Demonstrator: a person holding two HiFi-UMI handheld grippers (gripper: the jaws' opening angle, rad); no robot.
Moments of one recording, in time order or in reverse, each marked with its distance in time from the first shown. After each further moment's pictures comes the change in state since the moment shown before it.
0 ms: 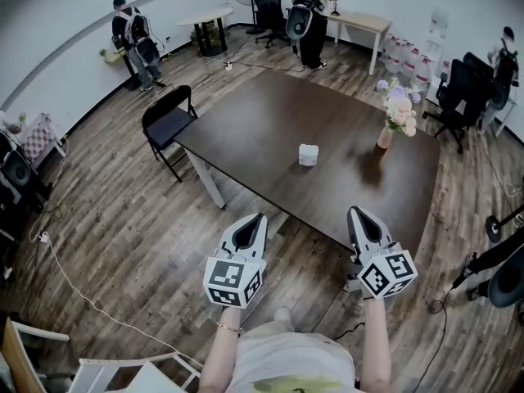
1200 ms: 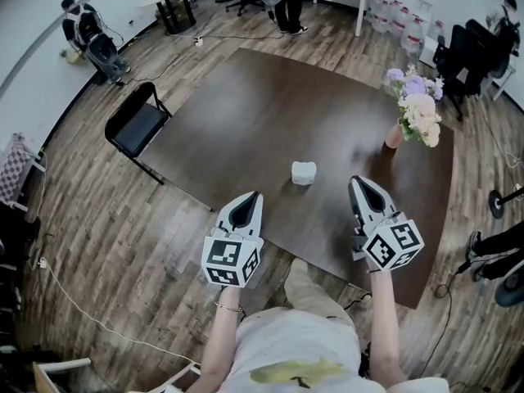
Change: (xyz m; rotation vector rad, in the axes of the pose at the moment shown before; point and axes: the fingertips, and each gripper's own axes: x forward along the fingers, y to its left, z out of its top) left arm 0.214 0.098 -0.021 -0.015 0.114 -0.085; right arm 0.177 -0.133 -0.017 0.022 0.072 -0.087
